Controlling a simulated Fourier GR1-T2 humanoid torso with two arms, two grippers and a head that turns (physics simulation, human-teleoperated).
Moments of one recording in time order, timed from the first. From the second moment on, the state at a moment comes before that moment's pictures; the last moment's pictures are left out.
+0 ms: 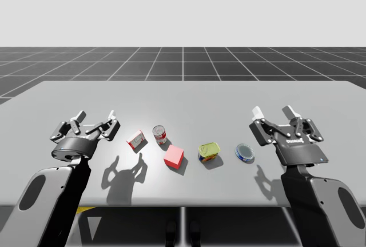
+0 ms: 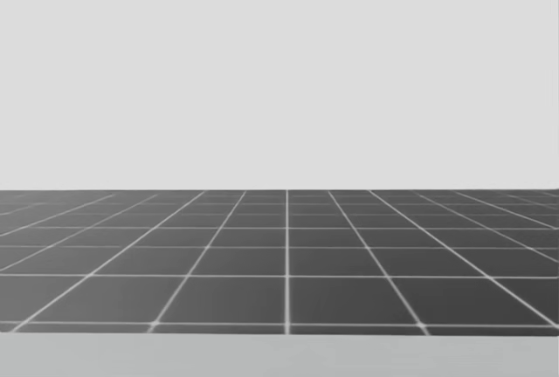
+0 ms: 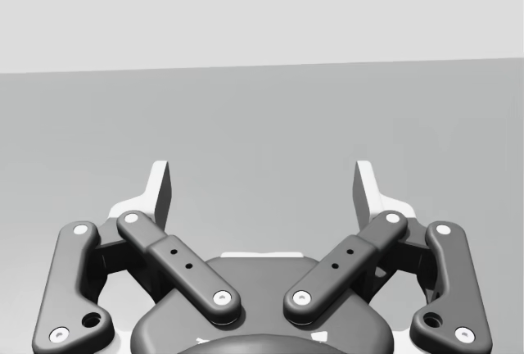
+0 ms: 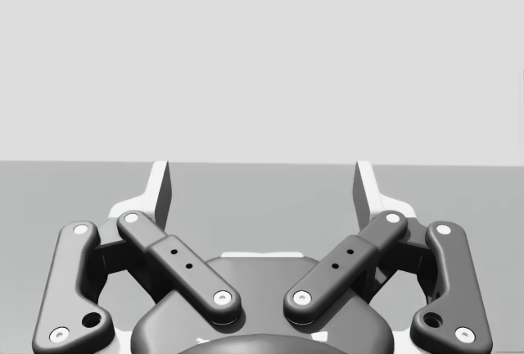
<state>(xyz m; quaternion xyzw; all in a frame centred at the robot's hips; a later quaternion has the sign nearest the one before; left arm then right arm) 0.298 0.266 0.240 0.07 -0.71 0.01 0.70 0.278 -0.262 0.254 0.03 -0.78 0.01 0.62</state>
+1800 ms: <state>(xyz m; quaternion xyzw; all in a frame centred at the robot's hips) 0.289 0.251 0.246 0.05 -0.71 -0.01 0.70 0.275 -0.263 0.259 0.05 -0.77 0.00 0.64</state>
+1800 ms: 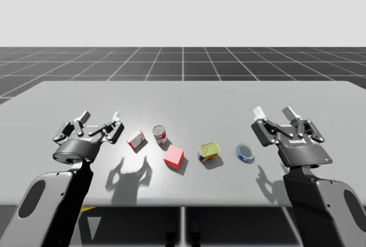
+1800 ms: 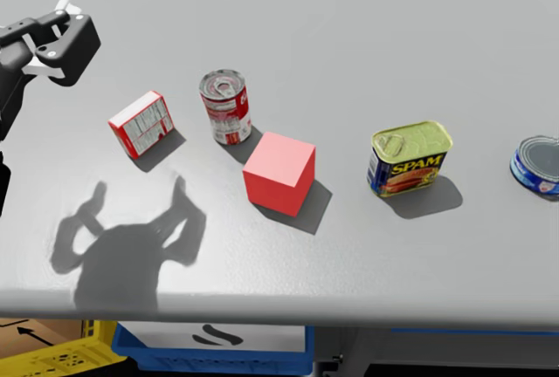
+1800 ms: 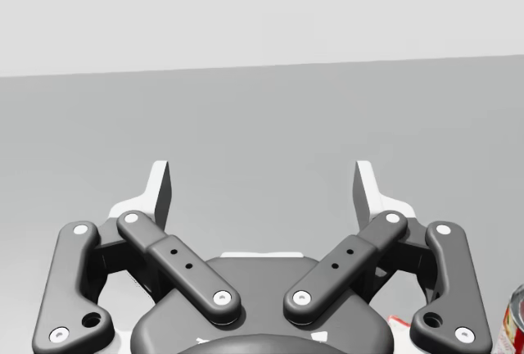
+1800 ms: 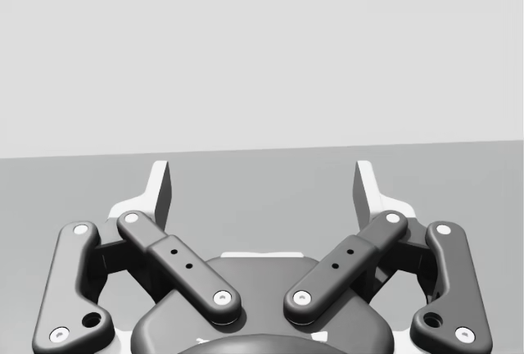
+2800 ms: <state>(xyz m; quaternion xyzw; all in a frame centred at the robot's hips) 0.156 0.163 0.186 -0.11 -0.61 -0.11 0.78 0.274 -0.263 0.258 0.05 -0.76 -0.01 0.64</state>
